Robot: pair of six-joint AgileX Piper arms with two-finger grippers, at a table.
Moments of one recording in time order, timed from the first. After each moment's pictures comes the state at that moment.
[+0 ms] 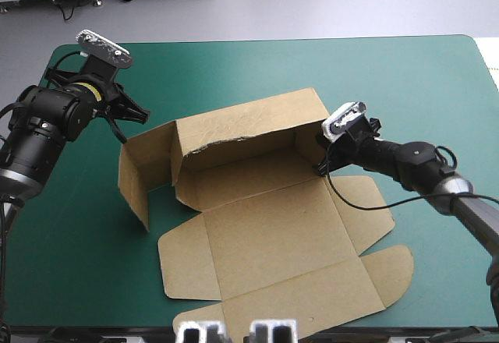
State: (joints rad) left arm -0.21 1.34 -1.37 0.27 0.80 0.17; right arm 0.23 1.49 -0.88 1.26 0.38 -1.59
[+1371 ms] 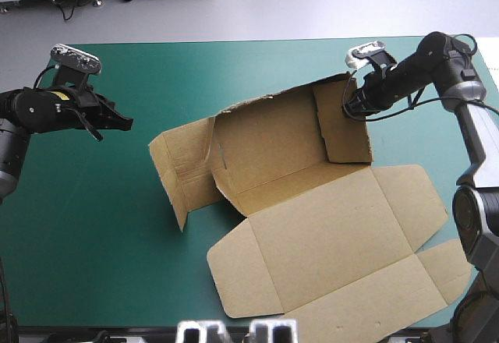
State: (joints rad) left arm 0.05 1.34 -1.34 -0.25 0.88 0.52; right arm 0.02 1.86 -1.78 0.49 1.23 -0.66
